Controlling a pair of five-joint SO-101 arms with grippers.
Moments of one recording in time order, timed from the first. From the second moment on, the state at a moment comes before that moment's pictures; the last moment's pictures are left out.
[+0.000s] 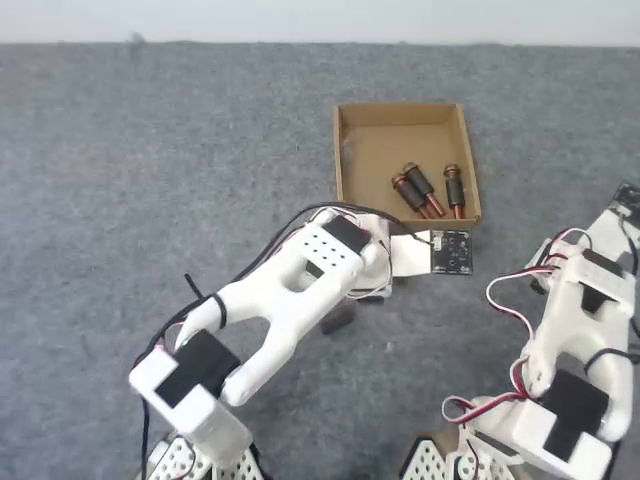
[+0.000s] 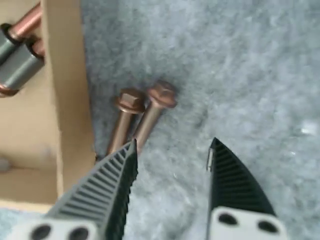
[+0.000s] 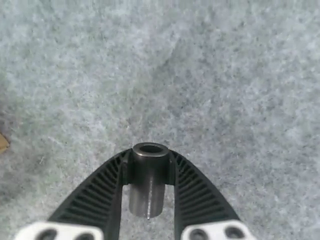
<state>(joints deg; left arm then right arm) 33.9 8.4 22.7 55.1 -46.6 26.7 -7.5 44.0 37.5 -8.5</state>
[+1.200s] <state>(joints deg) 34.7 51.4 -34.7 91.2 -47.6 25.2 -7.5 44.0 37.5 -8.5</state>
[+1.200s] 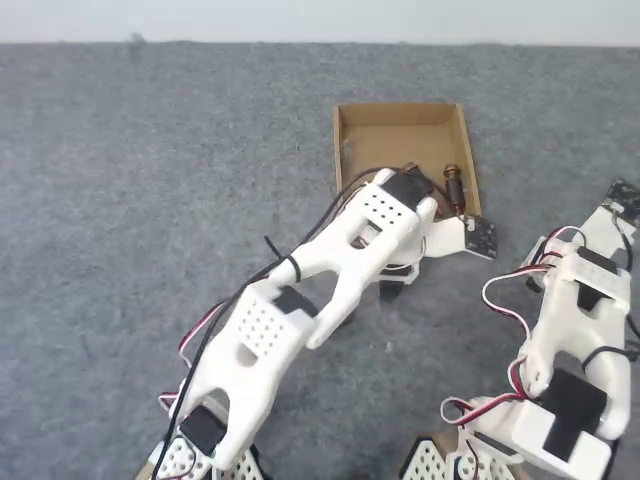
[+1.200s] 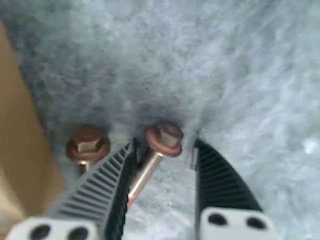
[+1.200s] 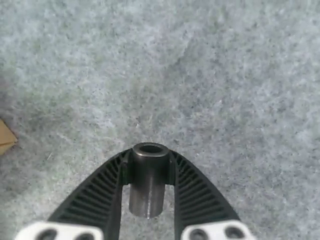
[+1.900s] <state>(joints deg) 35.0 62.9 -55.4 99.0 -31.8 25.2 -7.5 44.0 37.5 -8.5</state>
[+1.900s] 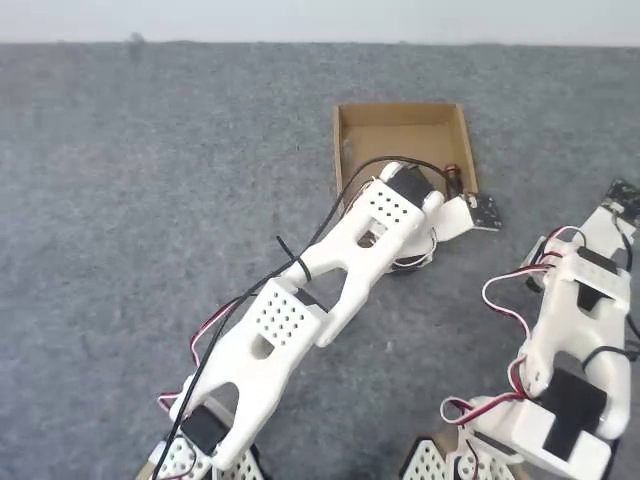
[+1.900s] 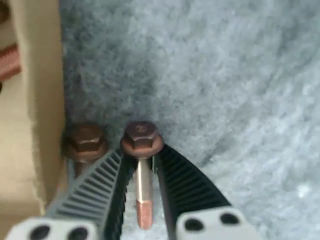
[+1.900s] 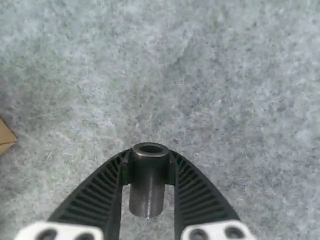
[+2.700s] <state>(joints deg) 32.4 35.0 -17.4 92.3 -20.4 24.2 -7.5 44.0 37.5 -8.5</state>
